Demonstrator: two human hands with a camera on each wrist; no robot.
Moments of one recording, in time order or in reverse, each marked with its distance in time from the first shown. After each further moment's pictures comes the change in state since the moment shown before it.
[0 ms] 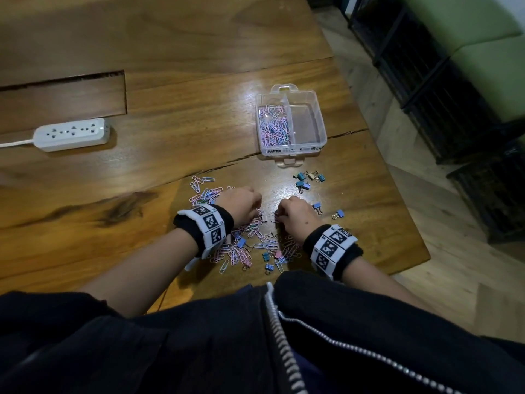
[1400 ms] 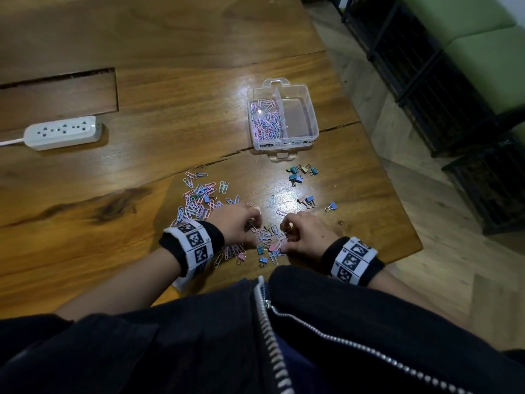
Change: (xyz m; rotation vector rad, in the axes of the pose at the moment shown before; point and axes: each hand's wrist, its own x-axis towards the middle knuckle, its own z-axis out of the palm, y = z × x) left_hand -0.036 0.017 0.013 -0.166 -0.105 0.041; right_hand -0.044 0.034 0.003 0.065 -0.163 -0.018
